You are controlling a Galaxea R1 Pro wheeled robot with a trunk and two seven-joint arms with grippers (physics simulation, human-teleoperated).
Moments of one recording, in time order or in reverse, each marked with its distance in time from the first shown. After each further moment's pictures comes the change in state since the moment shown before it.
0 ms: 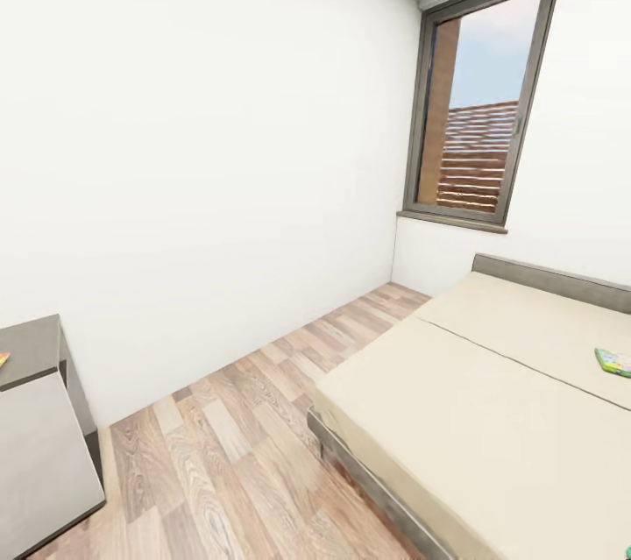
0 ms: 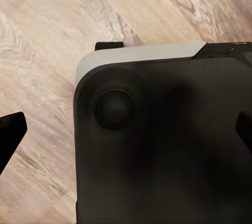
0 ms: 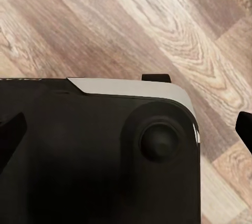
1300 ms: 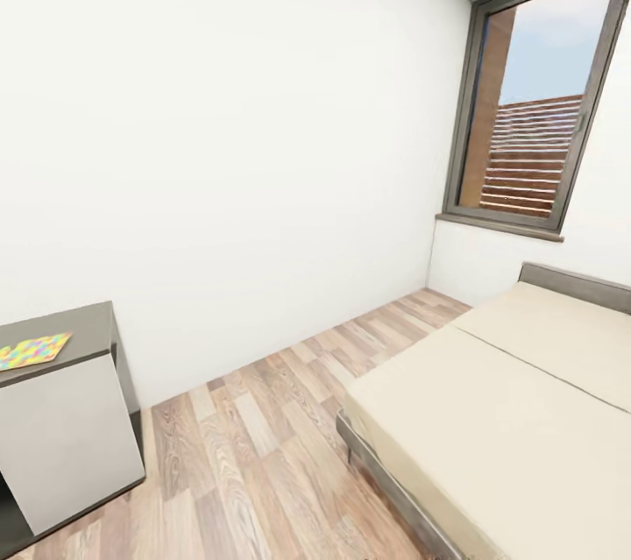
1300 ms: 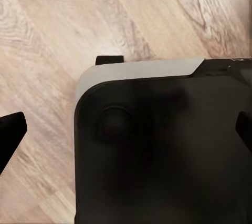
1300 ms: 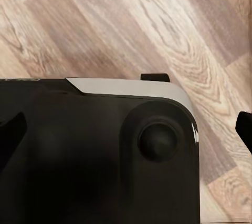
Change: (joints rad) left arm 0.000 -0.001 0.009 -0.028 0.000 -0.009 0.001; right arm 0.000 -0.002 -0.002 0.000 -0.006 0.001 0.000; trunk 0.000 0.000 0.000
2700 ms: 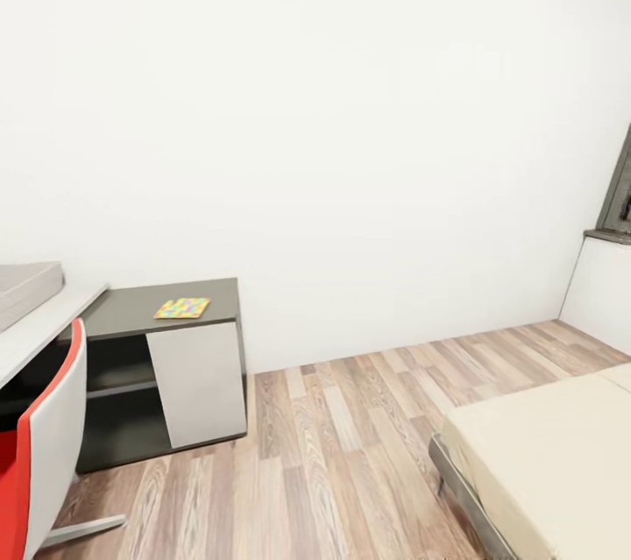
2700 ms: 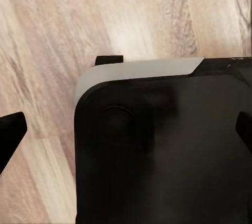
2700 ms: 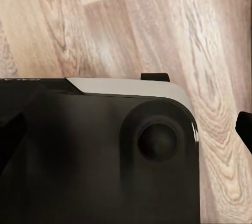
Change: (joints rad) left arm 0.000 0.000 -0.008 0.000 -0.001 0.000 0.000; right arm 0.000 0.000 -0.001 0.000 0.000 0.001 0.000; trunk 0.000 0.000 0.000
